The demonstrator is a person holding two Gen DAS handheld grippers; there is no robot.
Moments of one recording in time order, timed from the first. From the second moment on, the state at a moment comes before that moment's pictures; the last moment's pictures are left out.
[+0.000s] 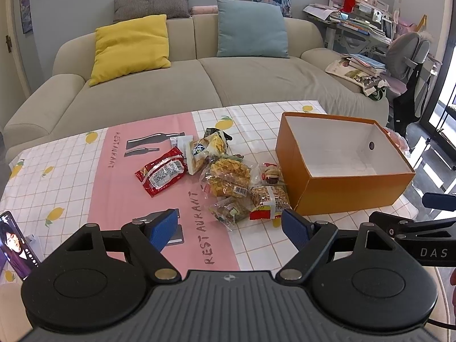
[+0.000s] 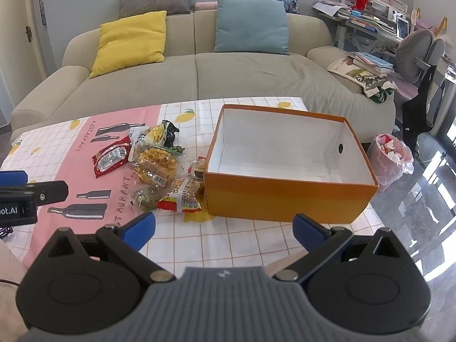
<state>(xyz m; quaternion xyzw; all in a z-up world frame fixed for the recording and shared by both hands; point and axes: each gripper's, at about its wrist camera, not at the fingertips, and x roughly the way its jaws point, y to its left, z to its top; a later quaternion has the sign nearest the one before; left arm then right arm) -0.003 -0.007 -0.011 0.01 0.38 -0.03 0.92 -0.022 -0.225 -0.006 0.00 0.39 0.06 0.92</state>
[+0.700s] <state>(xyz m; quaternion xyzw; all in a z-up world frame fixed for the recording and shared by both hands) -0.001 -0.004 -0.010 0.00 0.39 -0.03 0.92 -0.022 -0.223 -0.007 -0.01 0.39 0.06 0.92</state>
